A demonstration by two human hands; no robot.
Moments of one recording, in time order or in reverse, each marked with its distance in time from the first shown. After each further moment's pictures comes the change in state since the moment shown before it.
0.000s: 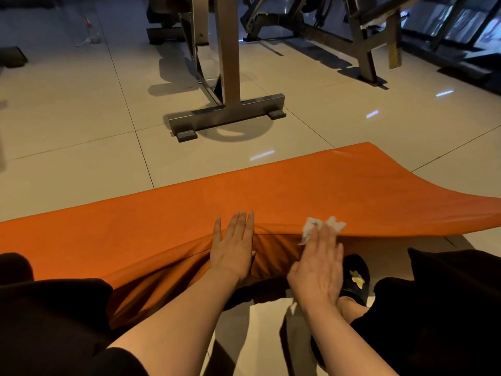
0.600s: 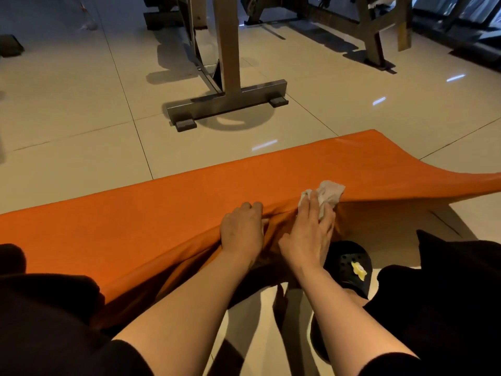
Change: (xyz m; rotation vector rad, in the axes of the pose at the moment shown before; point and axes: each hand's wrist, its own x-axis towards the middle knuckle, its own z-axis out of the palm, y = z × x) left_hand 0.016 0.025 -0.026 -0.227 0.202 -0.081; right_hand 0.038 -0.024 -0.006 0.182 -0.043 0.006
